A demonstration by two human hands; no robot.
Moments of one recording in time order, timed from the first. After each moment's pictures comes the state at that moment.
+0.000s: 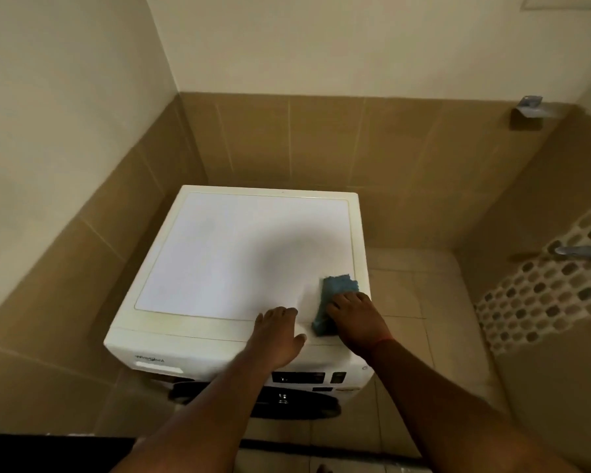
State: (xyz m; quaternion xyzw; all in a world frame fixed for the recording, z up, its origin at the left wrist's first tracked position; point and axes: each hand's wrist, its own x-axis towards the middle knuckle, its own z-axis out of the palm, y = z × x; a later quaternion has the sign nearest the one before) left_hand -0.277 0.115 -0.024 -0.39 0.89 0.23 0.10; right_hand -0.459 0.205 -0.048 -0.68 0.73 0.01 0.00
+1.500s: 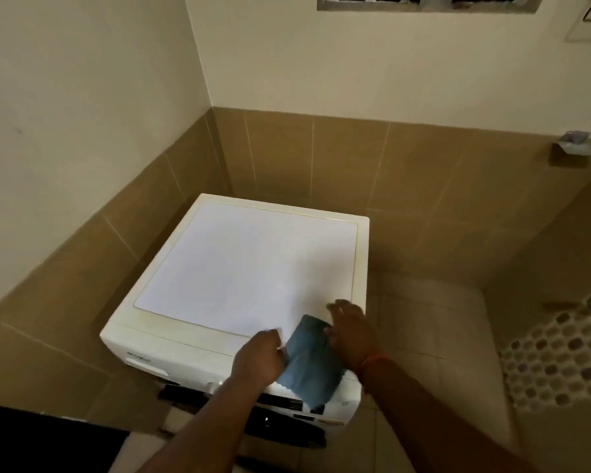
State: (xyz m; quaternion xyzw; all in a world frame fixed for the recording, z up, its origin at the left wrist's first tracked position) left_hand -0.294 0.132 -0.023 -0.56 0.78 0.29 0.01; right_hand -0.487 0.189 -0.030 -0.60 0.78 -0.10 0.16
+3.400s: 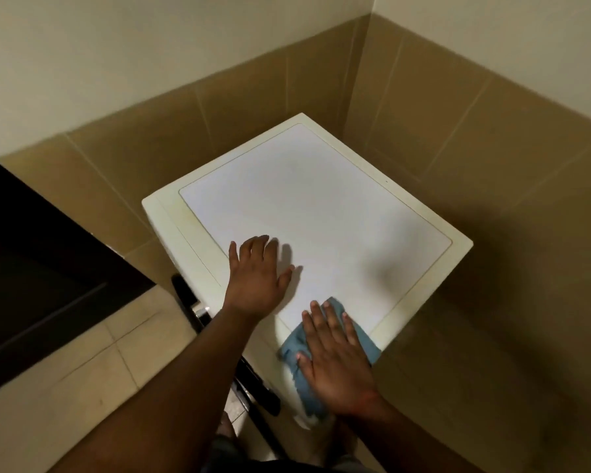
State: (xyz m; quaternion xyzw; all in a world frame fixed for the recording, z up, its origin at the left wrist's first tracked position) left_hand -0.328 0.082 -0.070 -0.70 0.70 0.03 -0.14; right_hand -0.529 0.169 -0.099 -0.86 0.51 0.04 0.10
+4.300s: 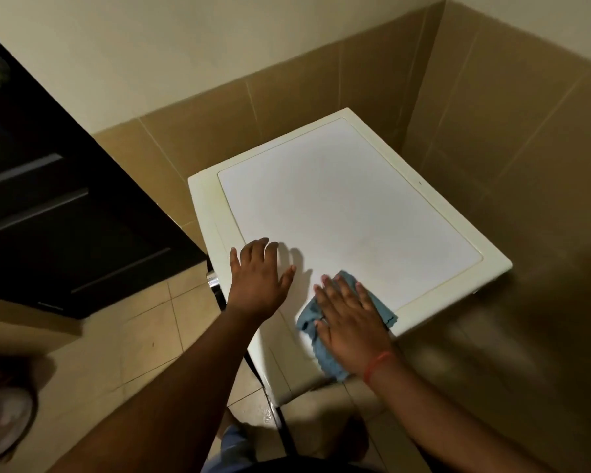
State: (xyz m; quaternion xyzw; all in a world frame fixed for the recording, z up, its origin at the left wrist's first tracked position) left_hand -0.394 0.115 -0.055 -0.81 0.58 0.02 -0.08; right_hand -0.604 0.088 -0.100 -0.93 0.36 0.02 0.06
